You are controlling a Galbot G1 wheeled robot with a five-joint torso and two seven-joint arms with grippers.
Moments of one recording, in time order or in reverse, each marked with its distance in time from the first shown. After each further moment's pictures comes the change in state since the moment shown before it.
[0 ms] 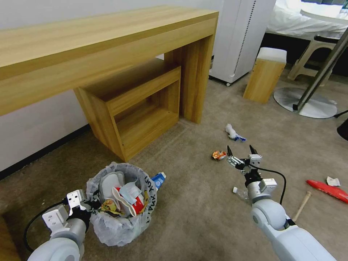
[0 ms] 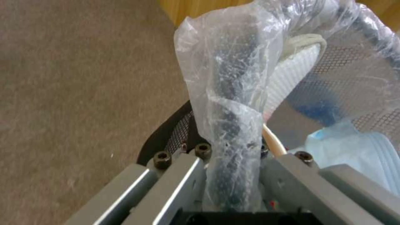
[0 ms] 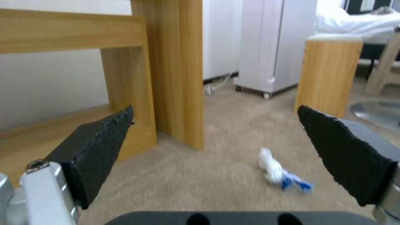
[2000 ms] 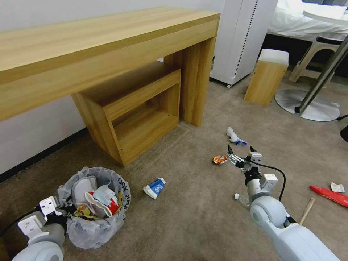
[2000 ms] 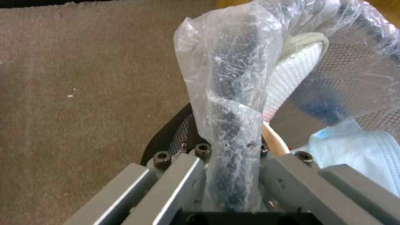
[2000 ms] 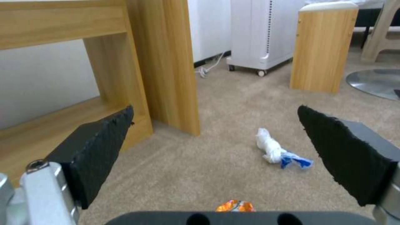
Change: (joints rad) left arm 0.005 -0.034 -0.147 0.061 0.032 -0.013 -0.018; right arm 0.010 -0.019 -0.012 0.052 0.112 -0.107 0.069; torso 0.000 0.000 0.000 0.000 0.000
